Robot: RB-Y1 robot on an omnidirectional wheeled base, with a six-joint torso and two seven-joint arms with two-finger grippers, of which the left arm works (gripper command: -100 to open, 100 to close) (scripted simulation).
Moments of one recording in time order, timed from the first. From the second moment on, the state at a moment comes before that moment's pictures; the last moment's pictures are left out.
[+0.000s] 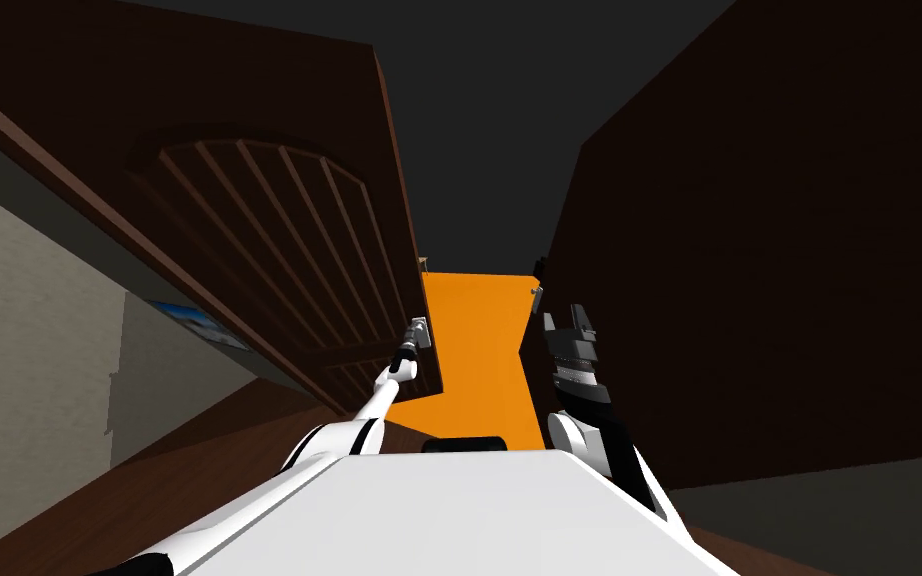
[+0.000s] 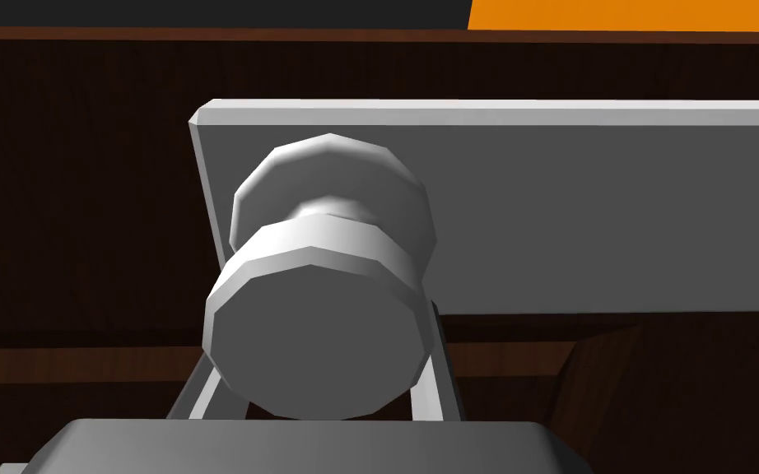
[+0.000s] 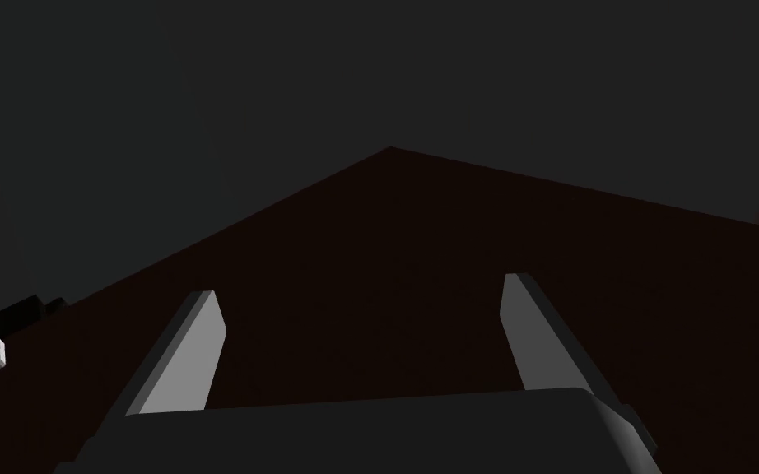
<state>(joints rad) -0.47 0.11 0.21 -0.65 0.13 -0.46 -0.09</state>
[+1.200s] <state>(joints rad) -0.45 0.14 0.31 -0.64 0.17 -0.47 -0.12</state>
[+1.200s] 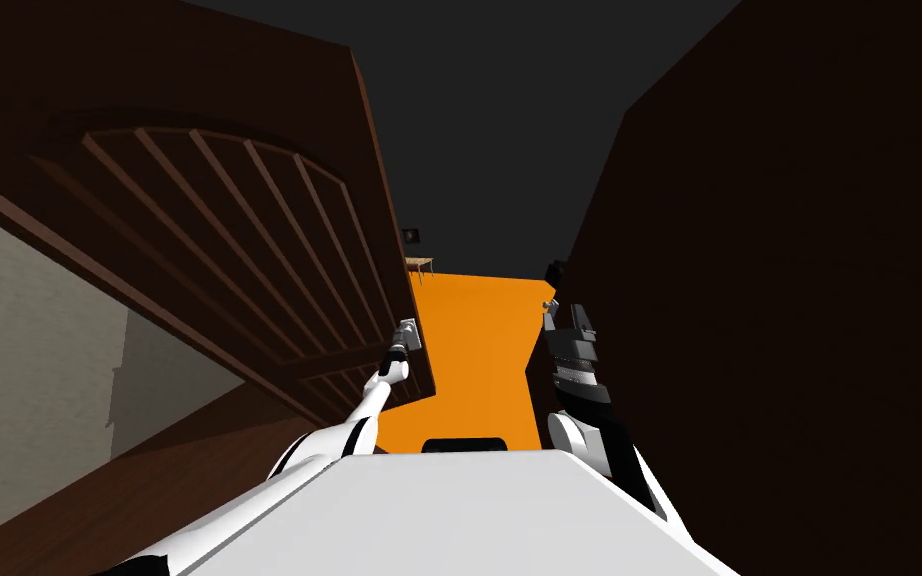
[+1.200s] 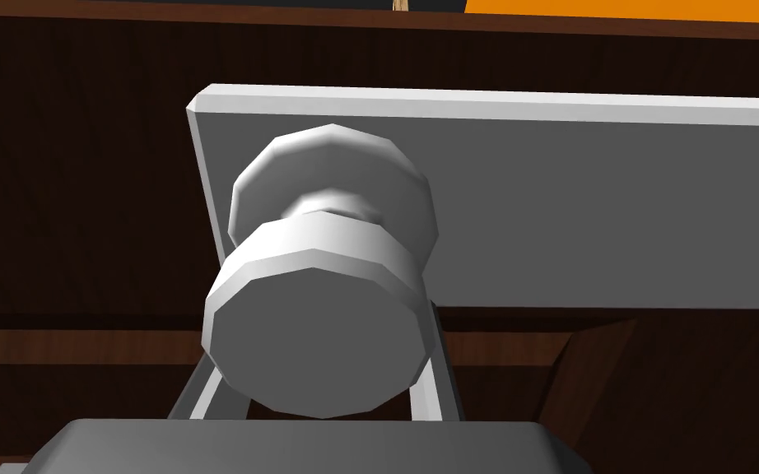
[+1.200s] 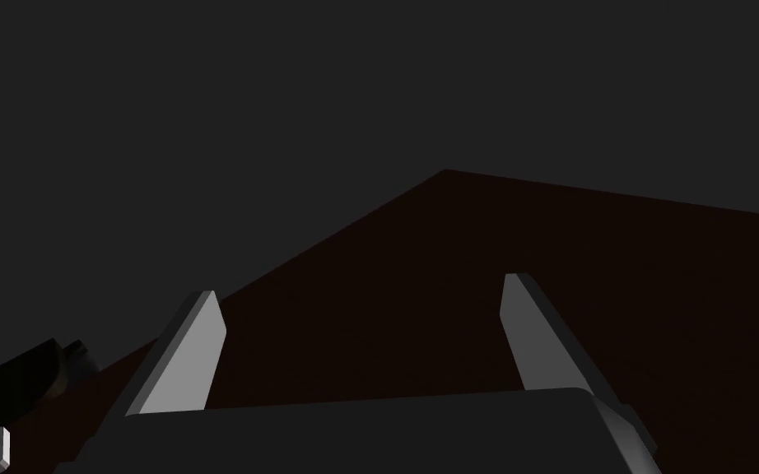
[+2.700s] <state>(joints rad) -0.36 0.17 0.52 -0.74 0.36 -0.47 -0.33</state>
